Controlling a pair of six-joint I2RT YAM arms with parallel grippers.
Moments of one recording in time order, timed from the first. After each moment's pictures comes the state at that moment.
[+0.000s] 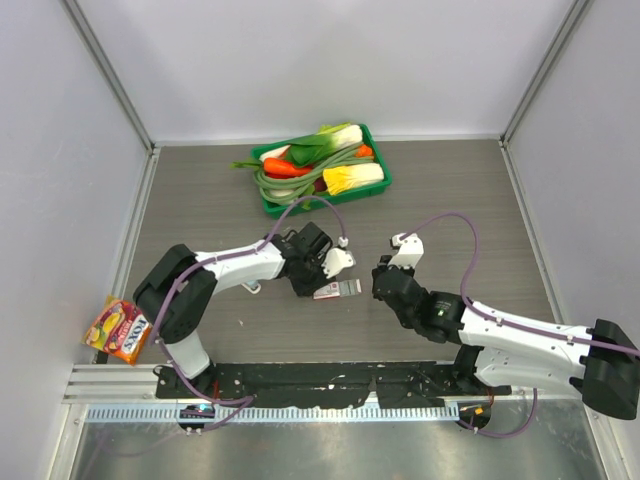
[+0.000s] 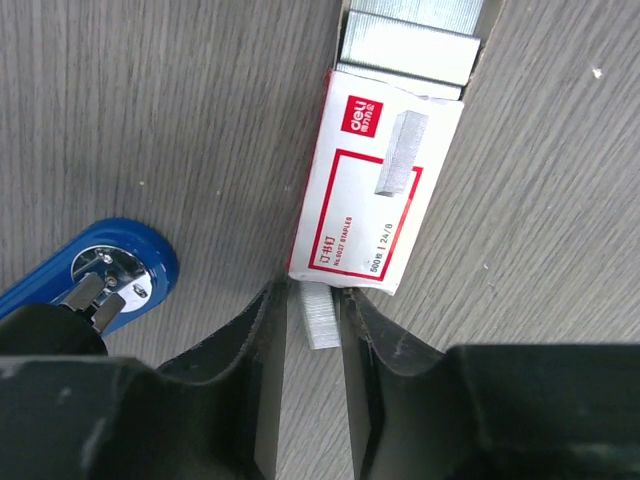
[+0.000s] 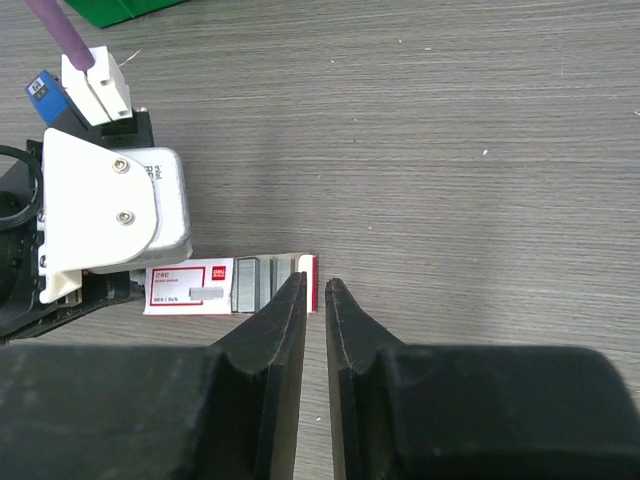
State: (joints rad) left arm -0.81 1.72 1.02 -0.48 0.15 0.39; right arm 1.05 0.98 0.53 -0.16 0.72 0.69
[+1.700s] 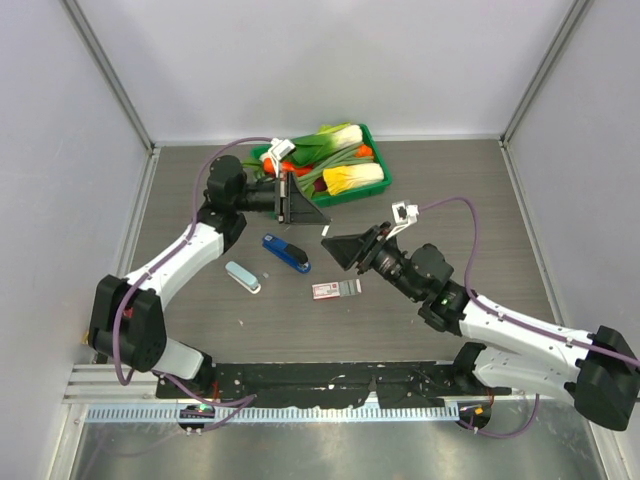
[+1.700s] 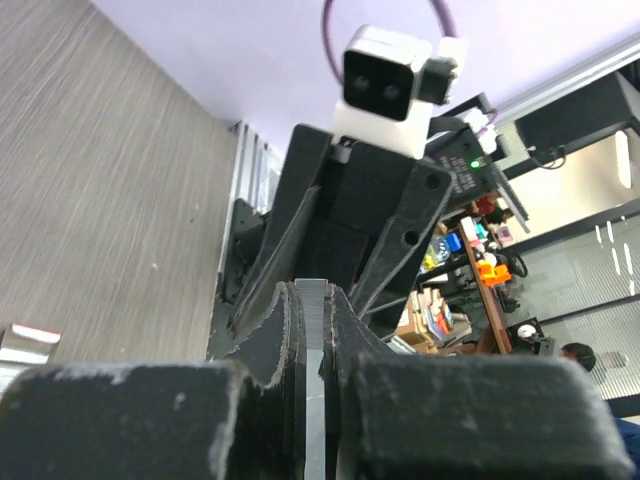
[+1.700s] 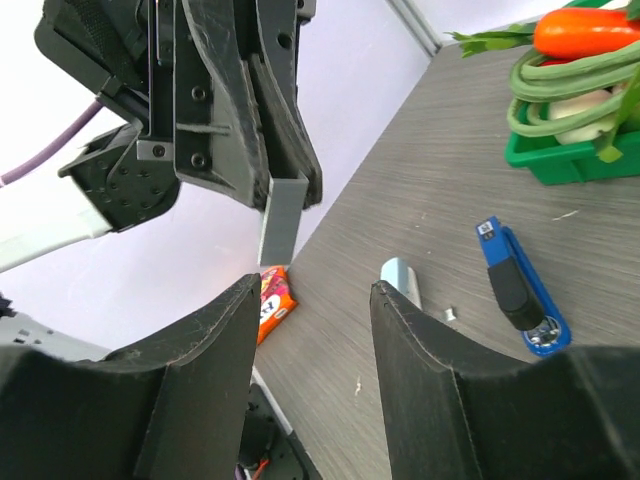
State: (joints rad) left arm -0.40 1.45 1.05 0.42 1.21 -0.96; right arm 0.90 0.98 0.55 0.54 0.09 0.75
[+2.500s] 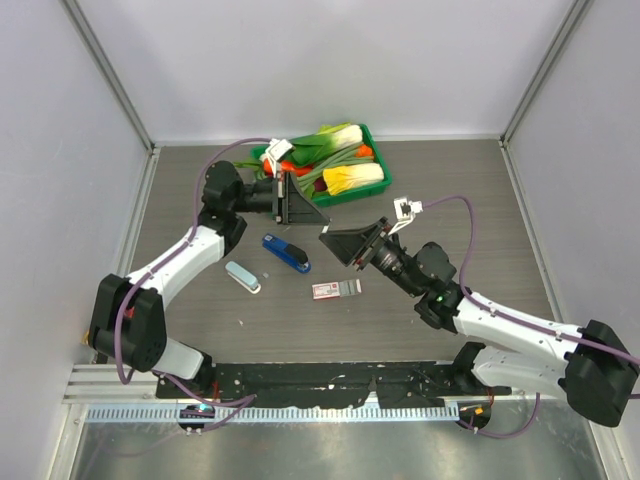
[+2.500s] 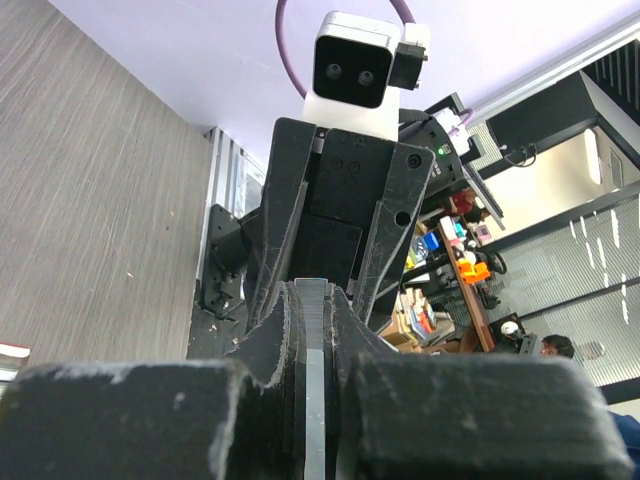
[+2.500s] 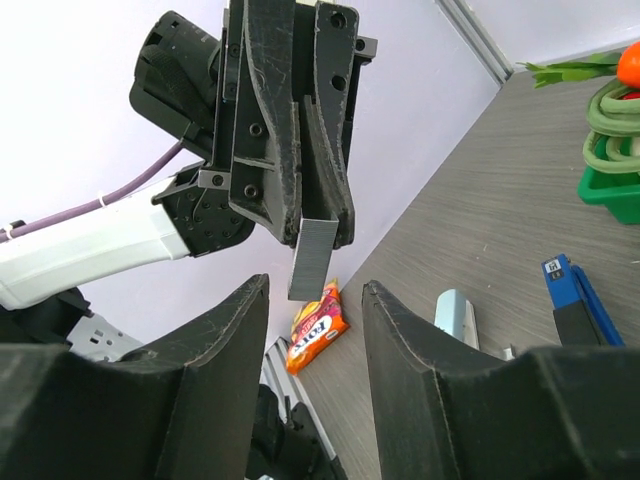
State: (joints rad) left arm -0.40 1.45 1.01 0.66 1.22 -1.15; right arm 0.86 1.03 0.54 0.75 -0.01 0.82
